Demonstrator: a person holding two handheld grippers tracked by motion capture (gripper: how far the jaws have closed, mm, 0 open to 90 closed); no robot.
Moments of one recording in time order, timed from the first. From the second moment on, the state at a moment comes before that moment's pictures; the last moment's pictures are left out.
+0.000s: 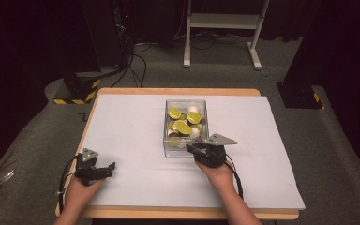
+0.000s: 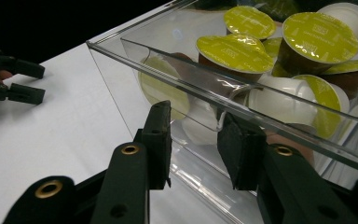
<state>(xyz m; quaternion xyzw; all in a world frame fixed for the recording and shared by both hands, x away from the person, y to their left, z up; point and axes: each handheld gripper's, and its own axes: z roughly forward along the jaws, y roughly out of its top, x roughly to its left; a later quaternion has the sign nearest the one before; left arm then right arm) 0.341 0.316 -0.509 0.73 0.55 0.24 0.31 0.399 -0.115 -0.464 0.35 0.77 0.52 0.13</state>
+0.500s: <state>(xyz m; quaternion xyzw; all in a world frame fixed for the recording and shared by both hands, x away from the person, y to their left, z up) 0.341 0.317 -0.509 0.73 0.55 0.24 0.31 0.400 -0.118 -0.466 0.35 0.77 0.53 0.13</state>
